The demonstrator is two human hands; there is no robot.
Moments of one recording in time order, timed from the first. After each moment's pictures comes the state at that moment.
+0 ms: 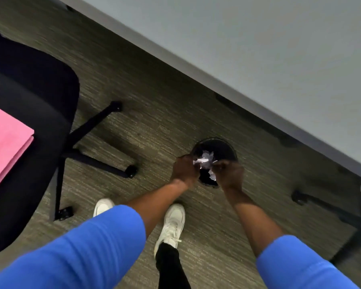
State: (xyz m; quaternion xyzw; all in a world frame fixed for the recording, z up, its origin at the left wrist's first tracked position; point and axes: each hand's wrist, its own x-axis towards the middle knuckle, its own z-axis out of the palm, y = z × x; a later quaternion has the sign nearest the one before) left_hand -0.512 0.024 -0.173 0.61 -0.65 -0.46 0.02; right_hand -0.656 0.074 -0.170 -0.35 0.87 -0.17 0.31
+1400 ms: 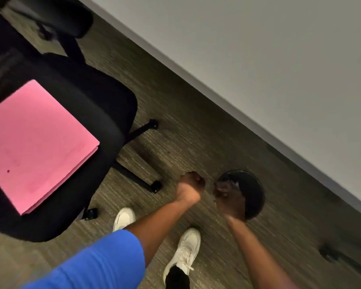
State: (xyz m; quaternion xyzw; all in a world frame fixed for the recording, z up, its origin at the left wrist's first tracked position) left_hand -0.436 -0.004 -0.147 0.69 -0.50 -0.52 0.06; right_hand -0.576 0.046 -0.146 -0.38 0.81 -0.16 0.40
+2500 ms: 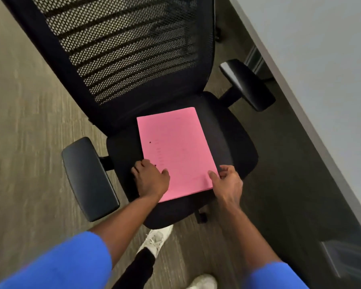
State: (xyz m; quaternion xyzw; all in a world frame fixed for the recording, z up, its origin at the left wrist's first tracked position) left_hand -0.033 0.007 -0.005 0.93 -0.19 -0.26 0.18; right_hand -0.221 -0.102 -0.023 -0.61 0.70 -0.10 0.37
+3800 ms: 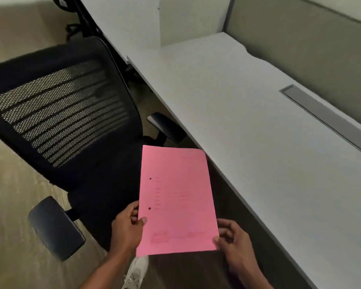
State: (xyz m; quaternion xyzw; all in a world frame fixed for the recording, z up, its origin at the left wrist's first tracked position) left_hand -0.139 0.057 0.154 0.81 -0.30 -0.37 0.35; right_hand -0.452 0.006 0.169 -0.47 0.68 -0.18 0.54
